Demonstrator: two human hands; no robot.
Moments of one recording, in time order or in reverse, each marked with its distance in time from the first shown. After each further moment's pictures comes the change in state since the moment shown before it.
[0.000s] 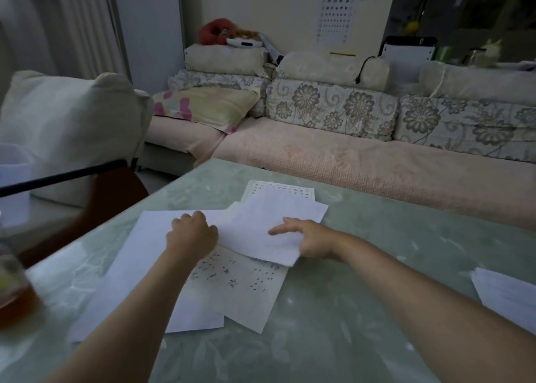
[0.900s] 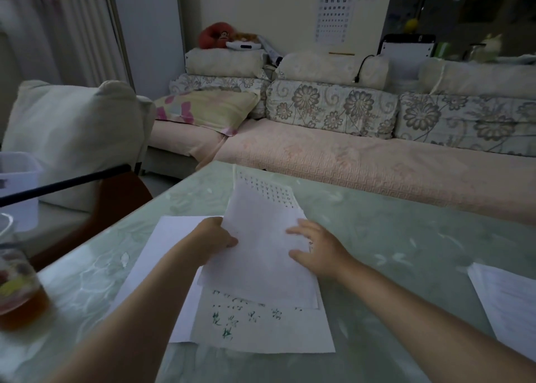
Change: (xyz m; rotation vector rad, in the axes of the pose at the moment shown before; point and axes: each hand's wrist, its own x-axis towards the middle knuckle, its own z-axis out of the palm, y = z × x) left_hand -0.024 0.027 -0.021 -0.604 -0.345 -0.064; right_hand -0.030 0.018 0.027 -0.051 0.375 -0.059
